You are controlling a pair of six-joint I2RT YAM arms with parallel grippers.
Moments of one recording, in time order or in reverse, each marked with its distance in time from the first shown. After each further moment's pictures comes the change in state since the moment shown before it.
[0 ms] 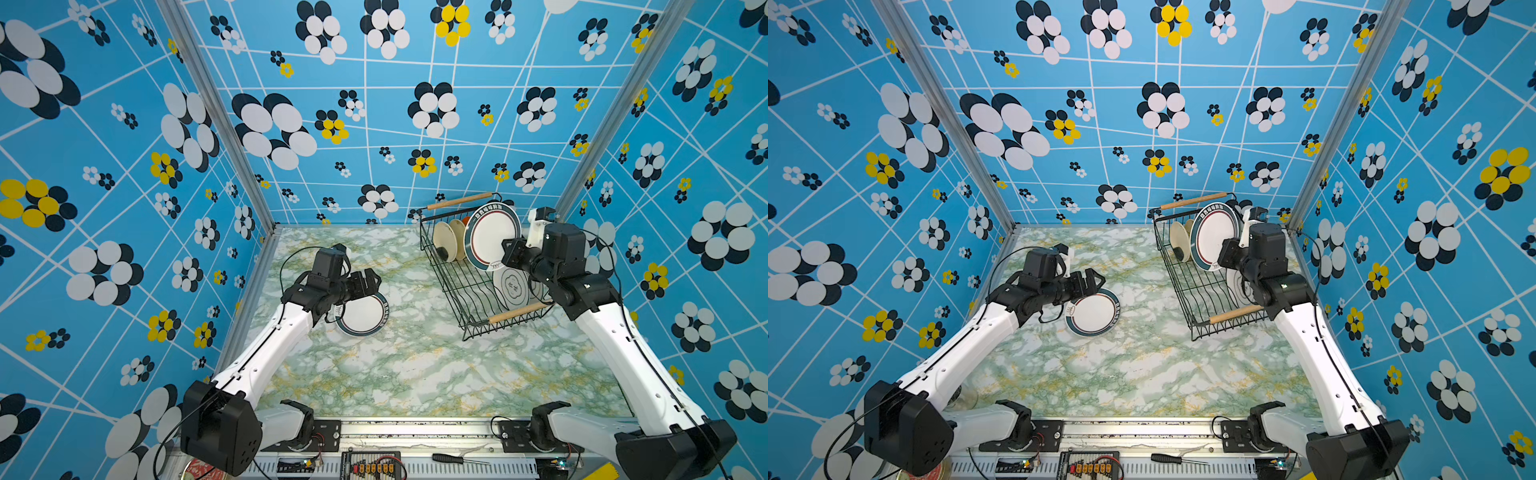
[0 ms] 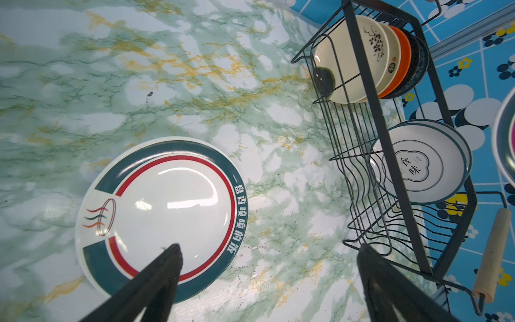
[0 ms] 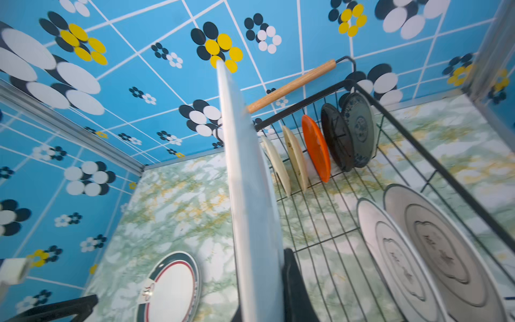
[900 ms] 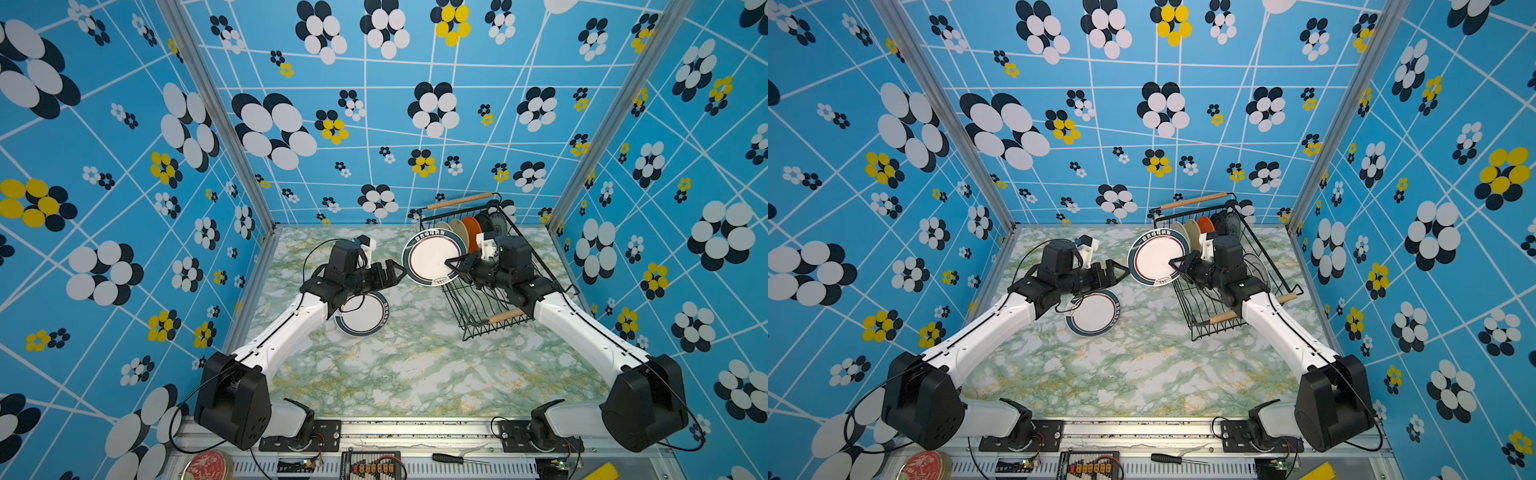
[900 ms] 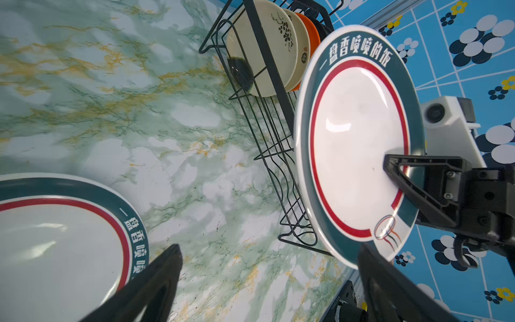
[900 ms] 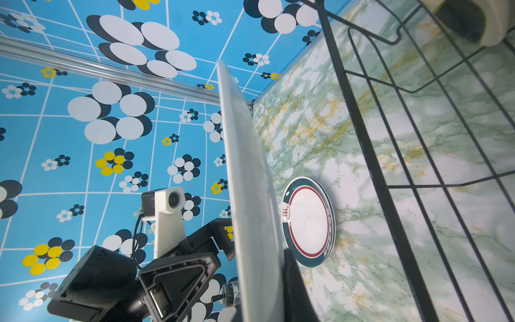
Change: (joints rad) left arm -0.074 0.134 0.035 0.241 0.210 -0.111; right arm 0.131 0.208 -0.180 0.377 -0.443 0.536
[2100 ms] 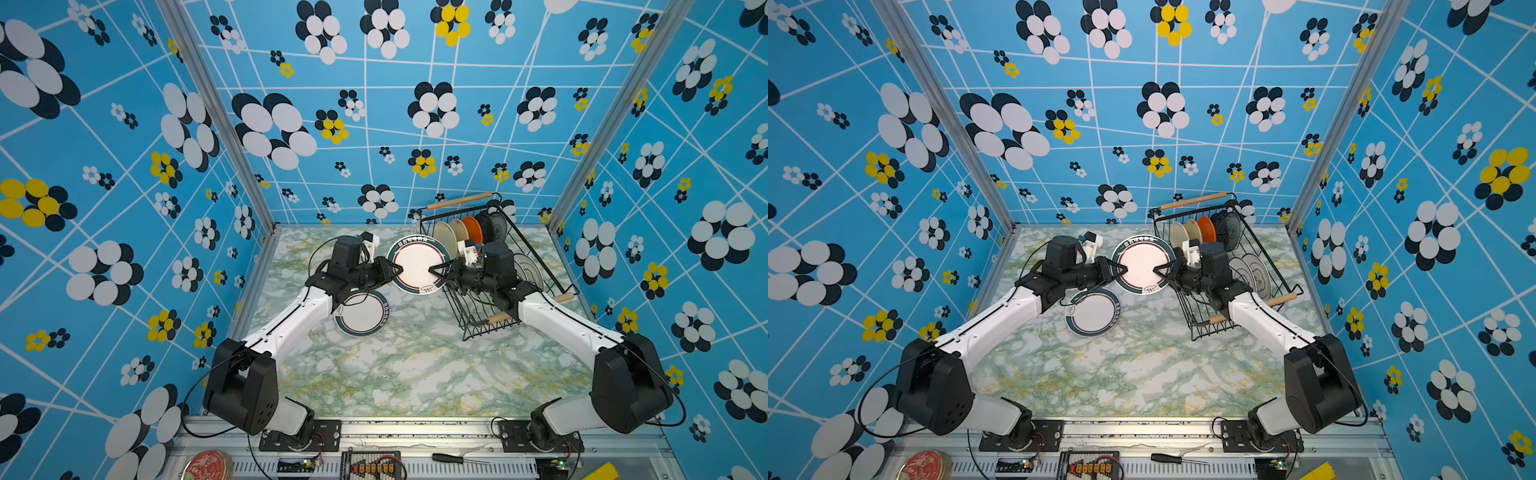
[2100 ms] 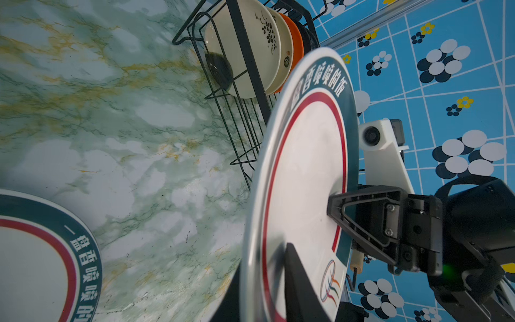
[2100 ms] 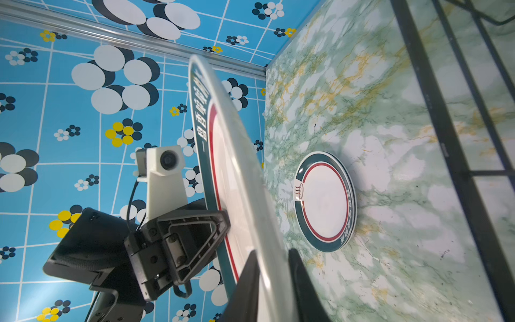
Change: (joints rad) left arm 0.009 0.069 0.026 0.085 0.097 -0.103; right arm 0.056 0.092 -0.047 0.147 -0.096 0.045
